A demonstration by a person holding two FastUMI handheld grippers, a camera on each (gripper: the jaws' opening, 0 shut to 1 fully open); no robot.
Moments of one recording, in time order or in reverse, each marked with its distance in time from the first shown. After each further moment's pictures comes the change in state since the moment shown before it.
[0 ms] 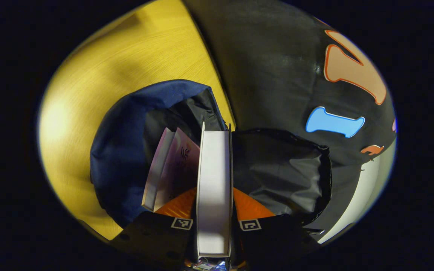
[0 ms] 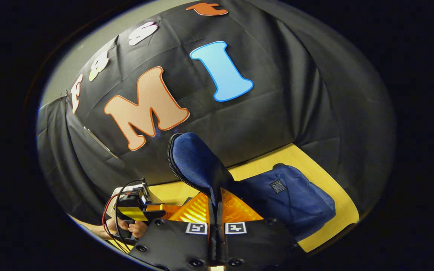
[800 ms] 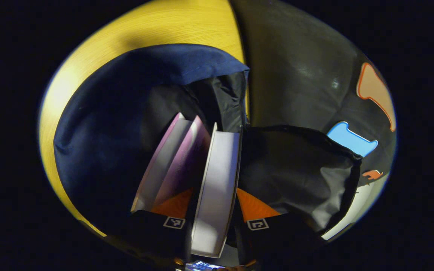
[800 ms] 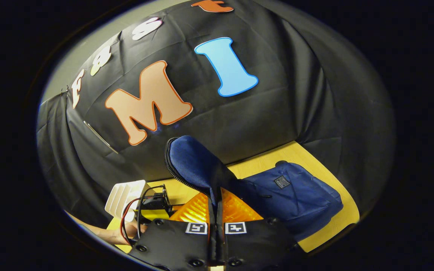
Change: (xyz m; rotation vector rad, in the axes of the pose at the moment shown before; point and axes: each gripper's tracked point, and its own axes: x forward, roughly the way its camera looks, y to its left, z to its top) left arm 0.041 0.048 -0.015 -0.182 0.030 0.112; right arm 0.005 0.006 -0.011 -0.001 0.025 -0.011
